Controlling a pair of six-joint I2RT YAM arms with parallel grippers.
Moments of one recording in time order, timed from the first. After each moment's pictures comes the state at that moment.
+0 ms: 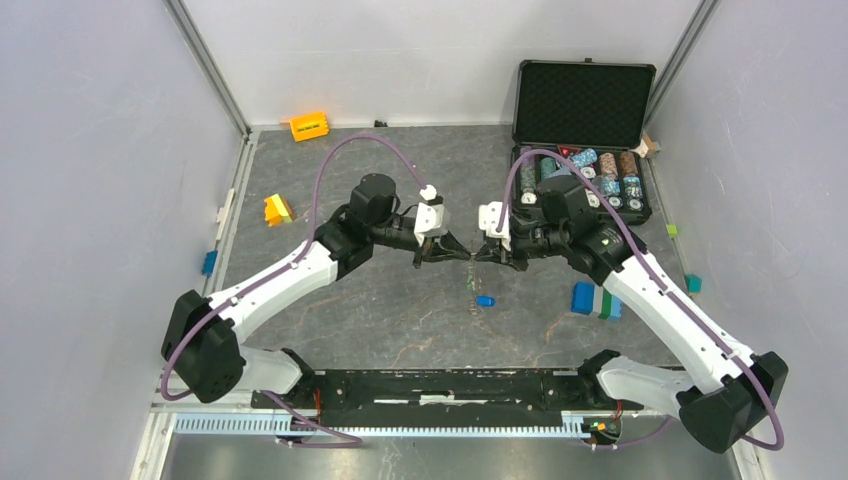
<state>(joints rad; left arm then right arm) -0.70 1.34 1.00 0.03 0.98 0.37 0.55 1.10 1.08 -0.64 -0.75 -0.71</state>
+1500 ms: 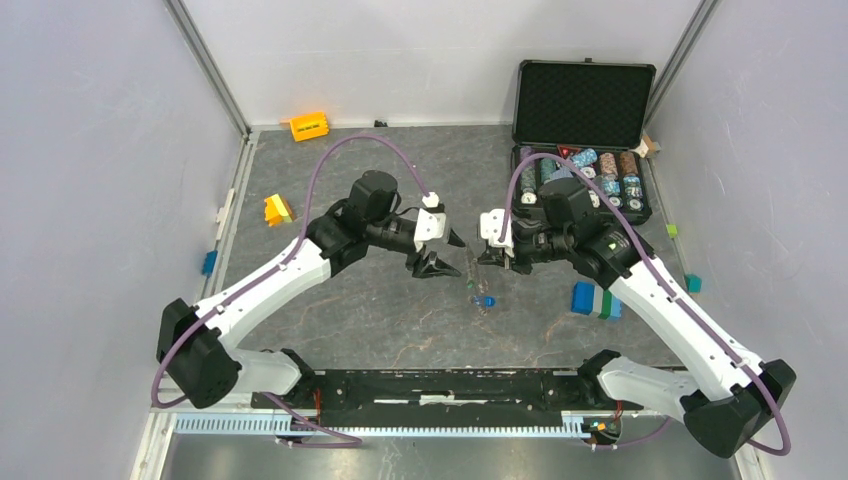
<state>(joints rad) -0.72 1.31 1.08 -0.26 0.92 0.56 0.58 1.07 1.12 -0.73 -0.70 -0.77</state>
